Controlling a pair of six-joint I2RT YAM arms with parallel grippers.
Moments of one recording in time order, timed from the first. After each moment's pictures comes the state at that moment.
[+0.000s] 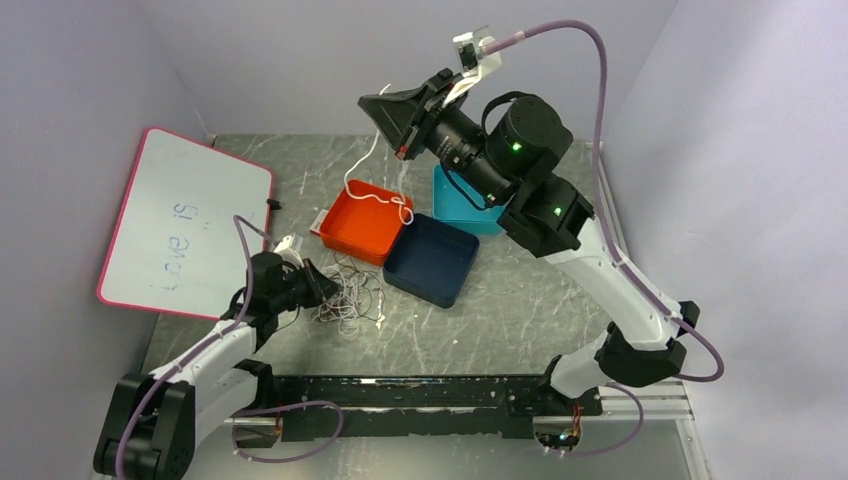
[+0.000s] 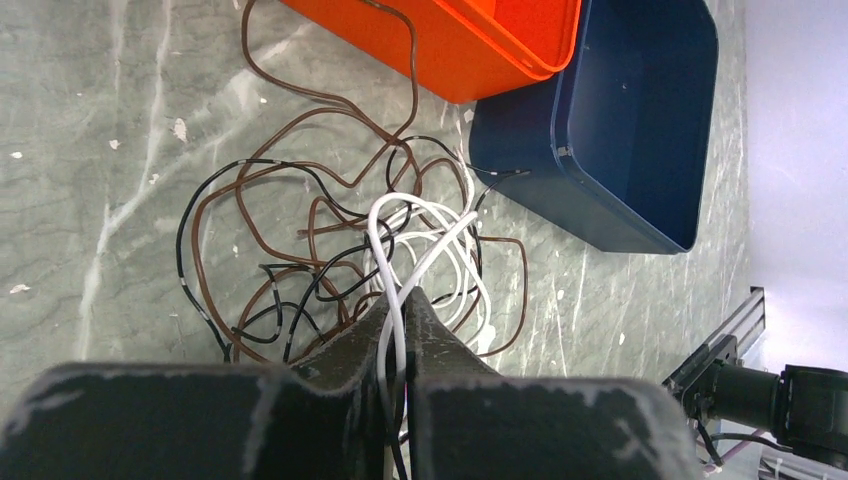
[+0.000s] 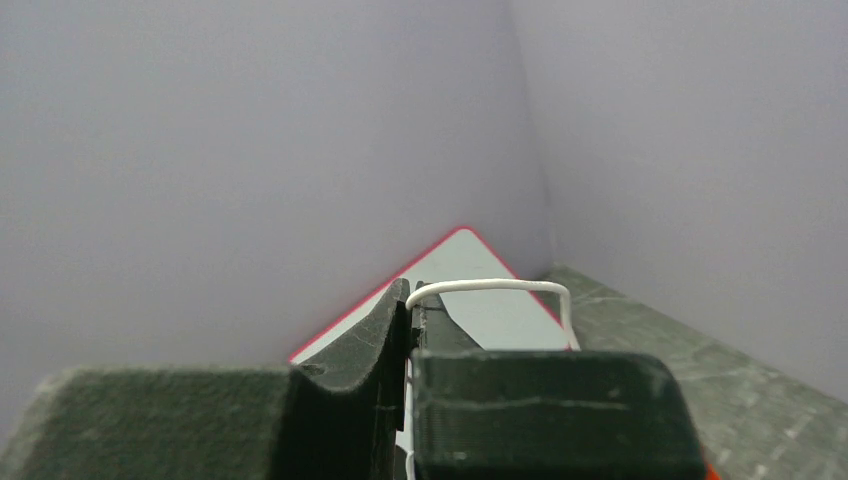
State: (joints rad) left arm -0.22 0.97 0.20 0.21 0.40 -0.61; right arm 0.99 1.48 1.99 -0.19 0.05 0.28
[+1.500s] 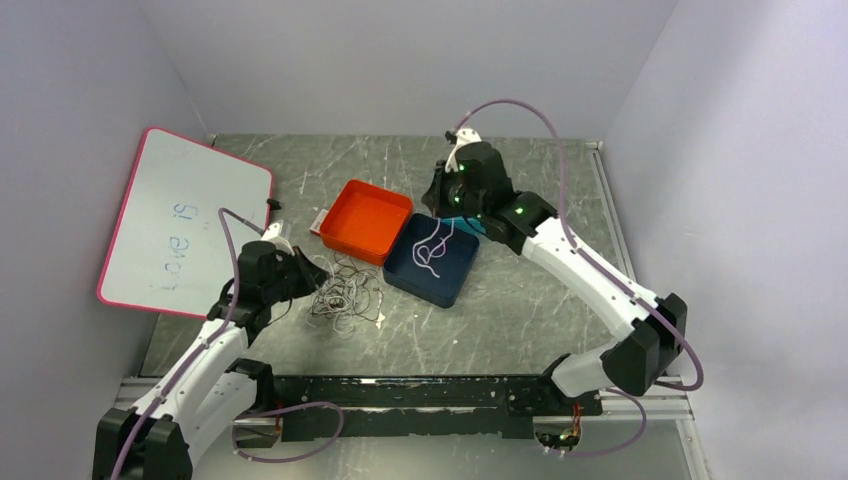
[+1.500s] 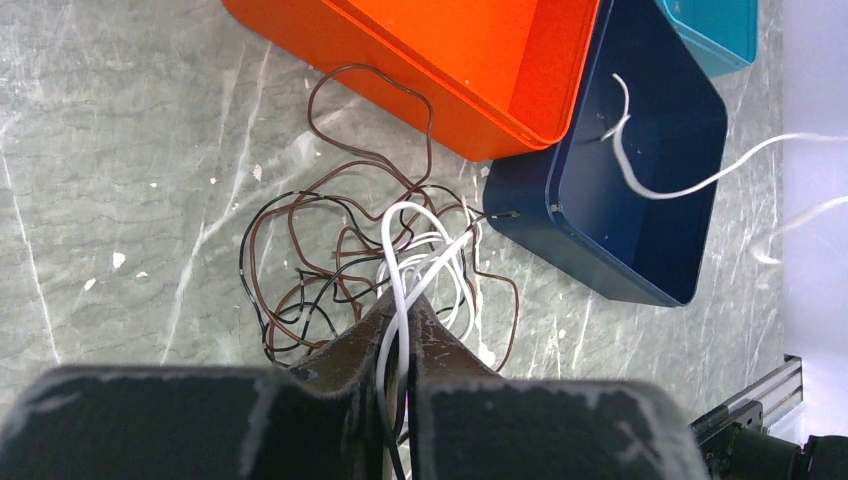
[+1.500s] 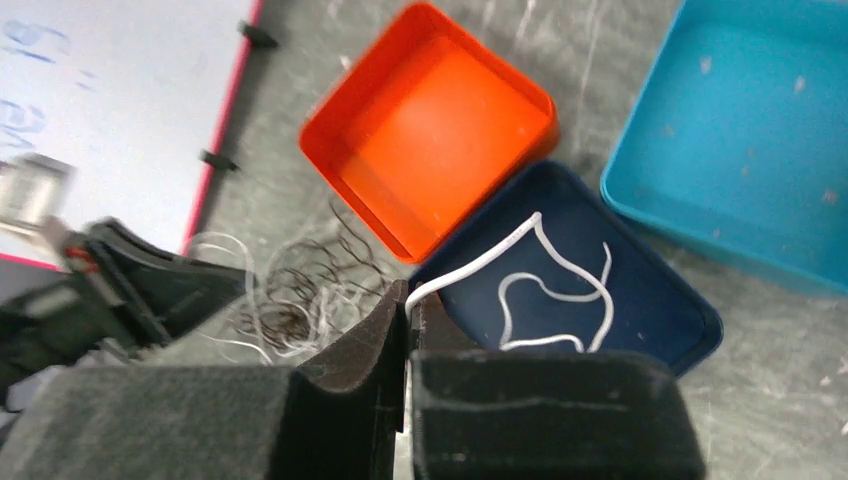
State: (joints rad) left arm -0.22 0.83 0.36 -0.10 0.24 -0.59; right arm 0.69 1.40 1.41 -0.47 0.05 0.41
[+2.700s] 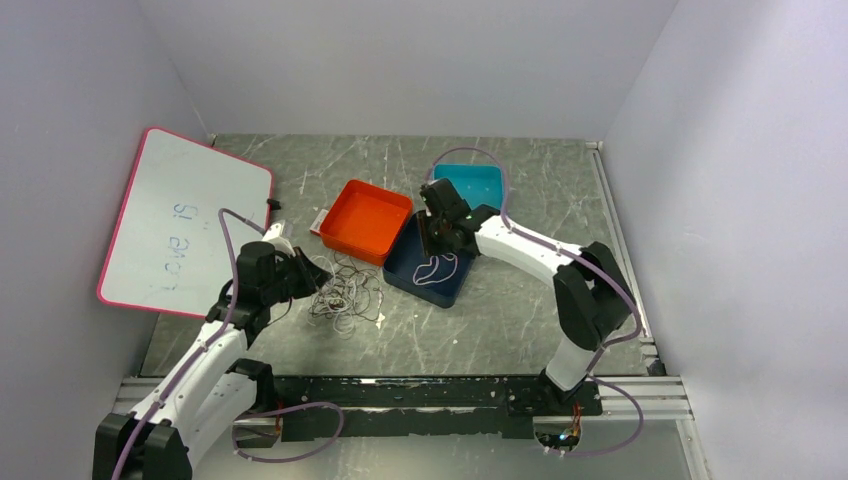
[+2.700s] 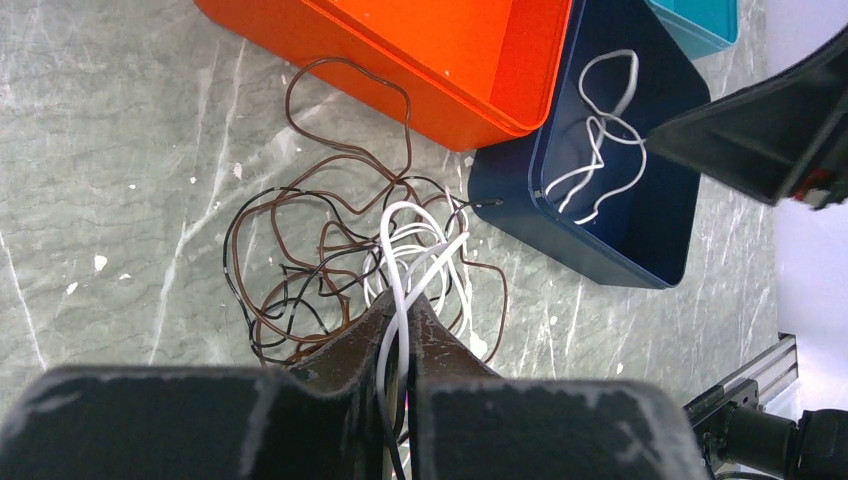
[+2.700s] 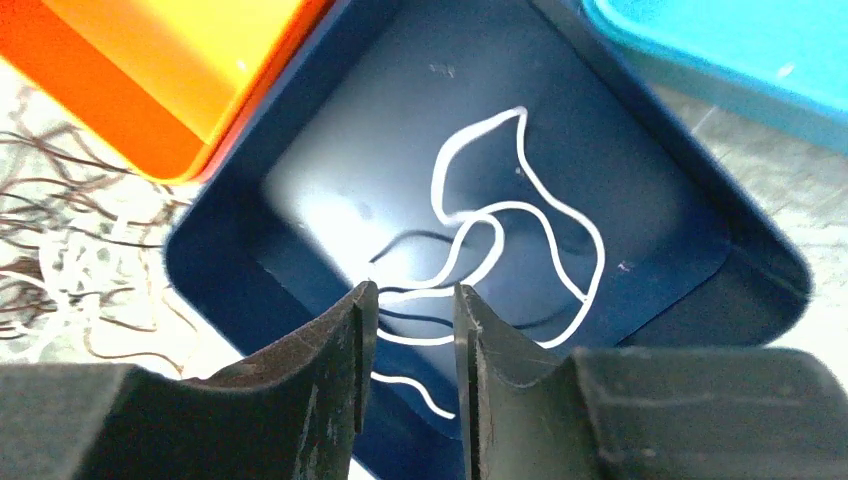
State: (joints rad) left arm -0.22 0.80 0.36 -0.11 0.27 -0.58; right arm 0.68 1.72 1.19 -0.43 0.06 0.37
